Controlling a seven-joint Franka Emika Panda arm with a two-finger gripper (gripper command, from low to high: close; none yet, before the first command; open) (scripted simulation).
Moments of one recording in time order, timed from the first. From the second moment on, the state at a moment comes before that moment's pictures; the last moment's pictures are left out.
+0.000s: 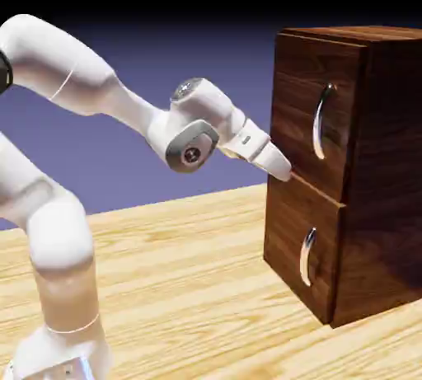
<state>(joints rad) 0.03 -0.58 -0.02 -2.80 -0.05 3.03 0.72</state>
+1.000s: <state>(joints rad) 0.40 -0.76 -0.44 -2.67 -1.36 2.94 0.29</state>
